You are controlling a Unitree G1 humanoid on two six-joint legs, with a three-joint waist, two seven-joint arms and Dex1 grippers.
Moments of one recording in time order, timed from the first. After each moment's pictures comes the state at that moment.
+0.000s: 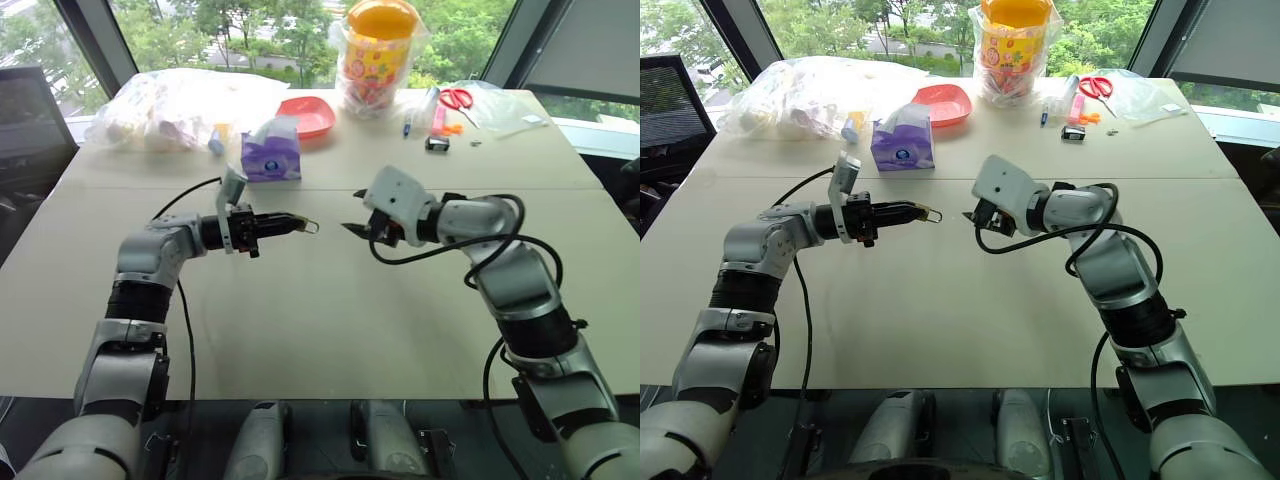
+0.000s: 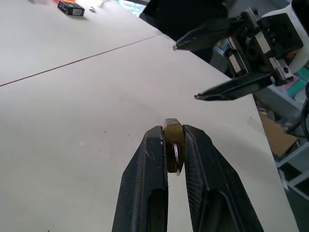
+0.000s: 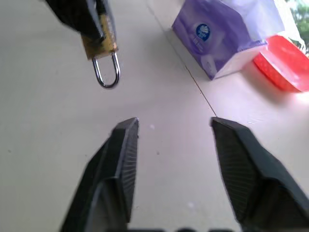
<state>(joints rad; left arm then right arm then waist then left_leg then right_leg) -0.74 0.47 0.03 0.36 -0.53 0.69 -1.20 -0.67 -0.47 0.12 -0.33 0.04 0.84 0.88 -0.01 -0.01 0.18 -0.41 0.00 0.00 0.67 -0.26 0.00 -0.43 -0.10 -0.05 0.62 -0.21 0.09</state>
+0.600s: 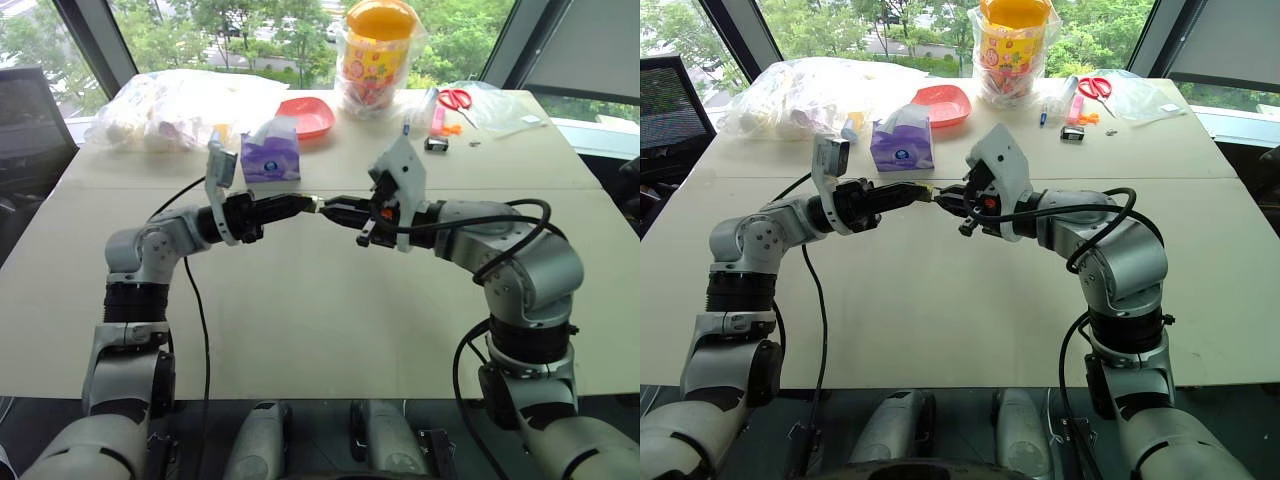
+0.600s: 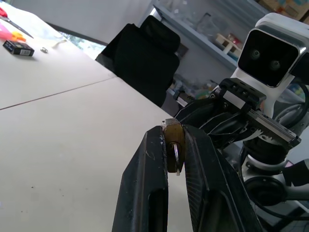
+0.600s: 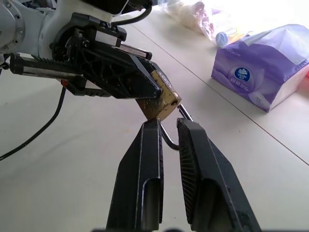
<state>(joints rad) -0.74 0.42 0.13 0.25 -0.73 0.89 -1.15 -0.72 -0.35 0.02 -0.47 0.38 1.19 0.69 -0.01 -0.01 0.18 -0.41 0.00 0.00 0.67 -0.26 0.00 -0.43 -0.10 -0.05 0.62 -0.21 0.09</state>
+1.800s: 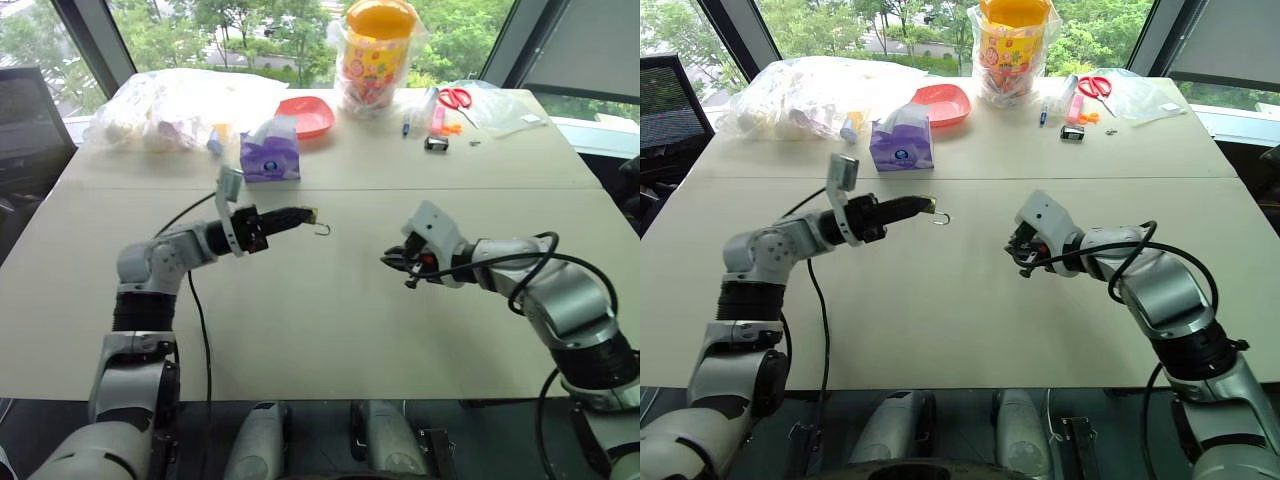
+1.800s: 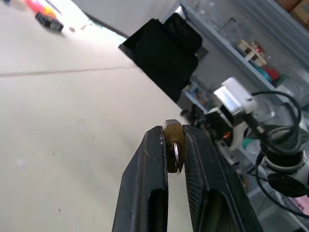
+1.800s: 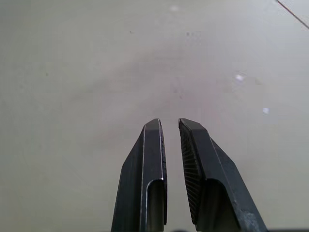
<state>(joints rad) -0.68 0.32 0.10 0.35 -0.70 0.91 -0.99 -0.49 -0.82 0.18 -0.38 0.33 0.95 0.75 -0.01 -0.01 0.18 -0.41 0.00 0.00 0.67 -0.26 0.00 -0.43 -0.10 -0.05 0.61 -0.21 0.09</state>
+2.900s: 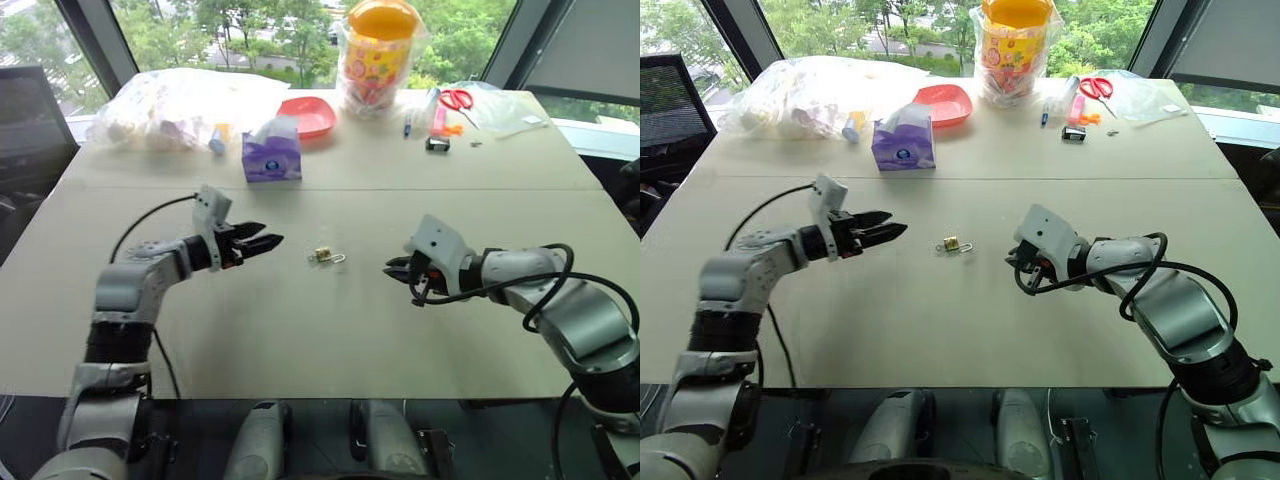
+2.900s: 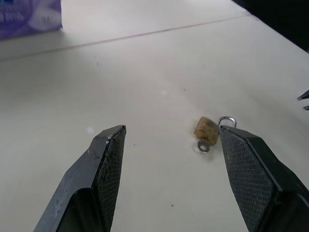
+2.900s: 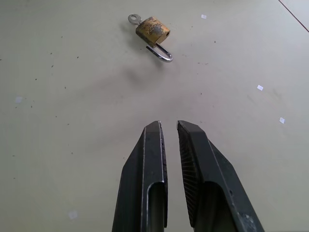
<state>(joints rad) -0.43 0.54 0.16 -0.12 -0.52 0.82 -0.81 -0.39 -0.80 0.17 -0.49 0.33 0.93 0.72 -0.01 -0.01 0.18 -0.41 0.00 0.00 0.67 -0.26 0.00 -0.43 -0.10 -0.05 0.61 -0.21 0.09</state>
